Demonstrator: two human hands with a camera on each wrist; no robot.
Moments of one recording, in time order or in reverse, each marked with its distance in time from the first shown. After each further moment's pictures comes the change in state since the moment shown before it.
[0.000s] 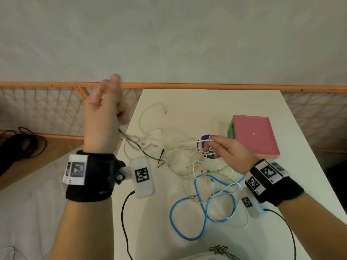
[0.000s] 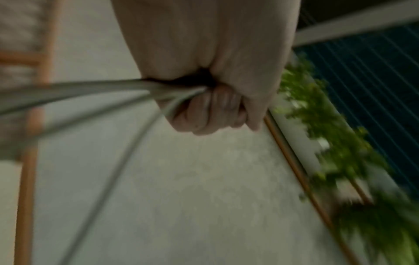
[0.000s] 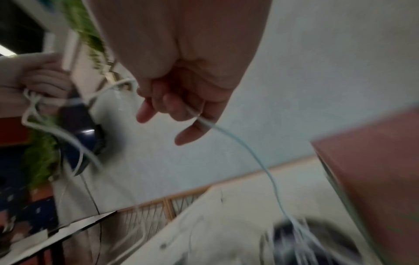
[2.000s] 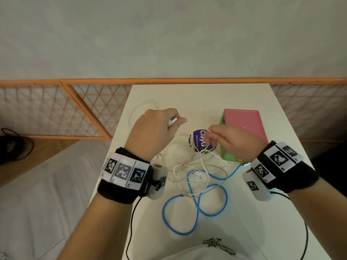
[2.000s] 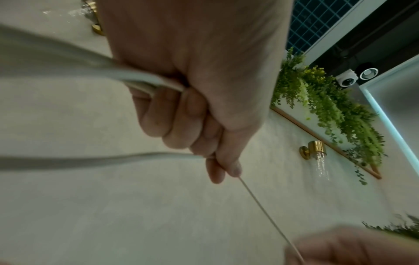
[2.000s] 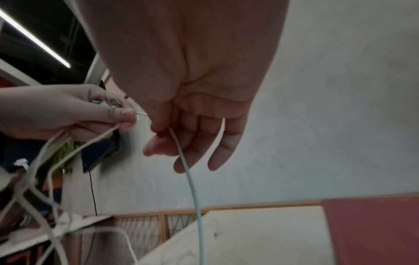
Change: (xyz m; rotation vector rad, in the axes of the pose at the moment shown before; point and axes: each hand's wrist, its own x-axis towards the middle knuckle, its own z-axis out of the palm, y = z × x) left_hand -0.018 -0.058 0.061 1.063 -0.513 0.267; right_hand 0.000 -0.013 -0.037 -0.230 -0.161 -0.041
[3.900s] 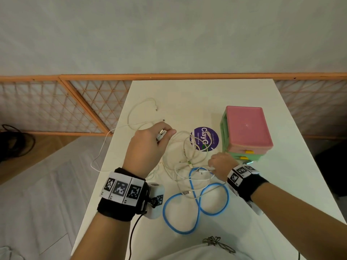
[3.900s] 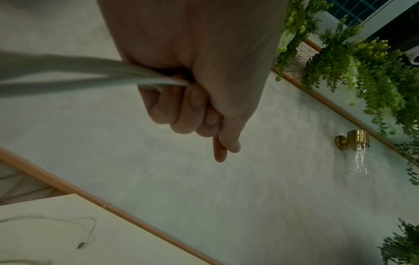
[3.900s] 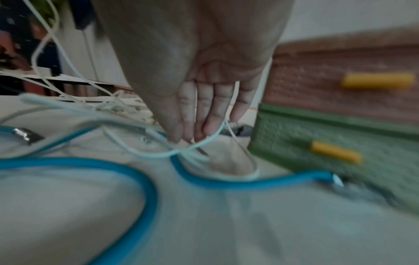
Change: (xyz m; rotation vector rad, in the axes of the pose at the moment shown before) left_hand -0.036 -0.028 0.029 -0.203 0.091 -0.181; right_hand 0.003 0.093 0.114 -0.649 -0.401 0.321
